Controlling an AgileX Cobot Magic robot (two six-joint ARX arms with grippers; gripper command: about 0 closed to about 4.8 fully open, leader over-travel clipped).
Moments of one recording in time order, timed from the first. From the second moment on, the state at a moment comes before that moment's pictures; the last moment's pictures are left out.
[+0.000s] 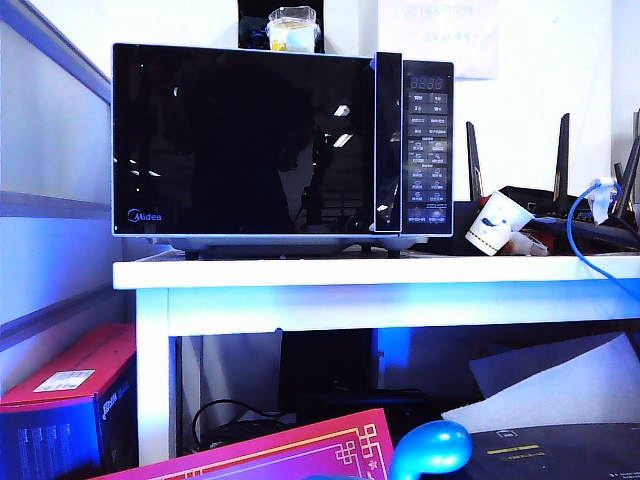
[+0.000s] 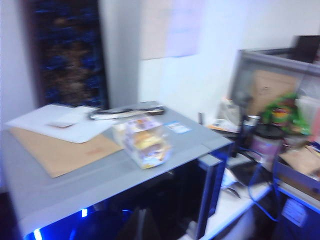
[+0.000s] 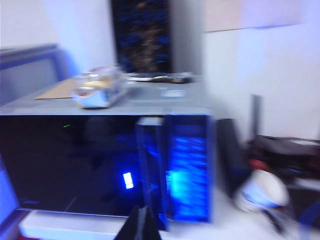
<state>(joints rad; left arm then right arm) -0.12 1.19 1.76 -0.52 0.44 -0.04 0.52 0.78 0.96 -0.08 0.21 0.06</state>
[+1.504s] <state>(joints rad) -0.12 1.19 1.76 -0.52 0.53 0.00 0.49 1.87 1.25 0.80 0.34 0.02</state>
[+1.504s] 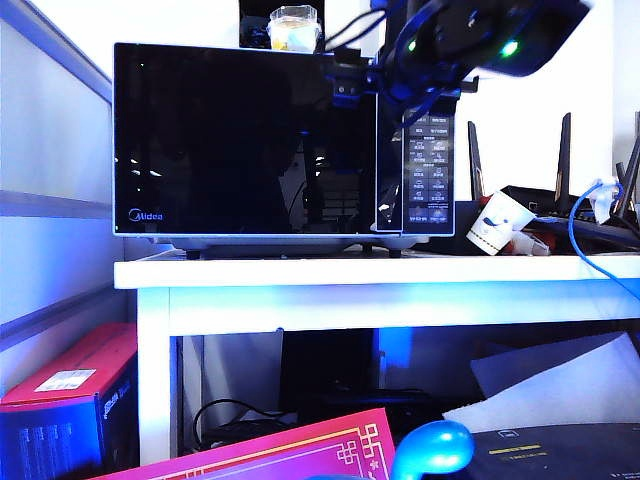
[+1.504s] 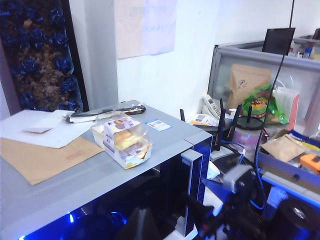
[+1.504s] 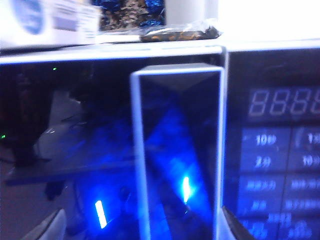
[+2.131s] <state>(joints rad) -0.12 1.19 1.76 -0.52 0.53 0.01 0.43 1.95 1.36 0.74 0.27 0.03</state>
